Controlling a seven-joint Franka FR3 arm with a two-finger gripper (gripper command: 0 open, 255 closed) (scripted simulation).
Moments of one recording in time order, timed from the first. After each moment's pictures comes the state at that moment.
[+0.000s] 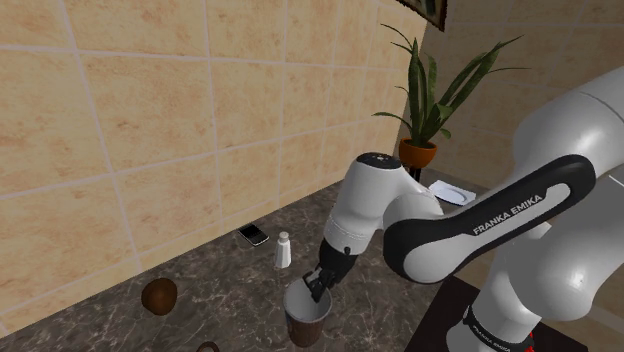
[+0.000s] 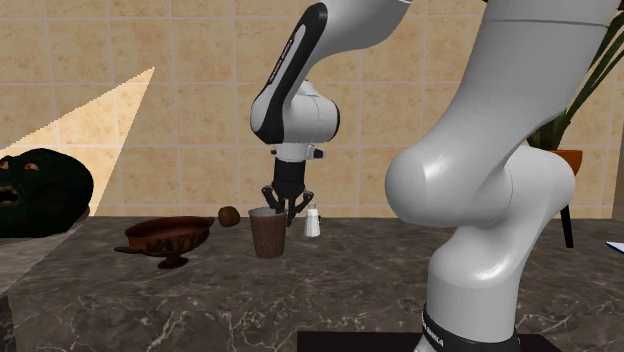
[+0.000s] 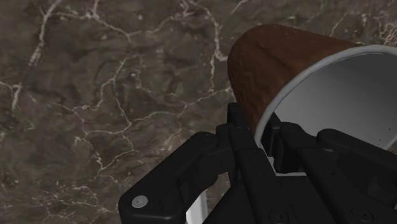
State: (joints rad) arm 0.16 -0.37 0.57 -2.68 0.30 2.53 0.69
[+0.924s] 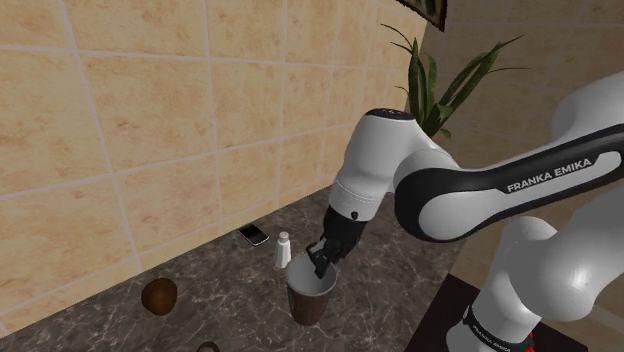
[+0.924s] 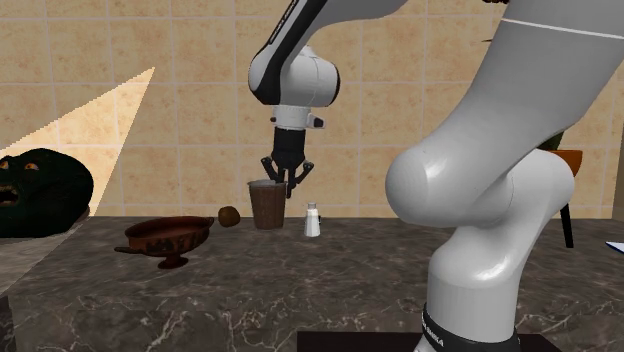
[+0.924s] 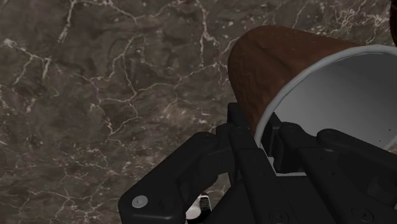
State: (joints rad) arm 0.18 -0.51 0.51 -2.58 0.30 2.29 0.68
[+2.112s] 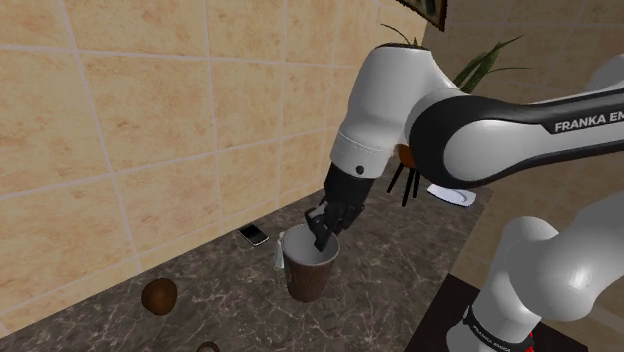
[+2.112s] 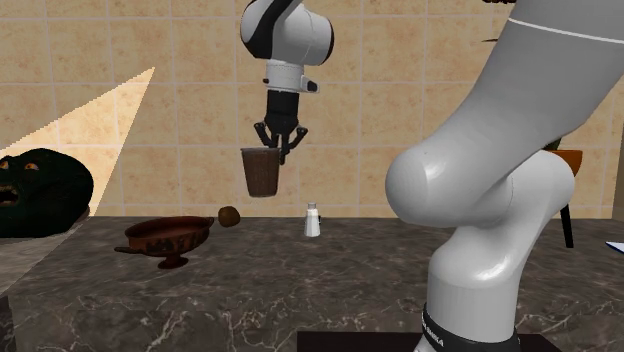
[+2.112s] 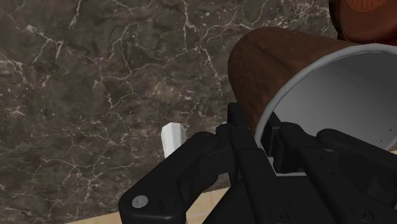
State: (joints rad) arm 0.17 -0.55 0.48 -2.39 0.27 2.06 0.71
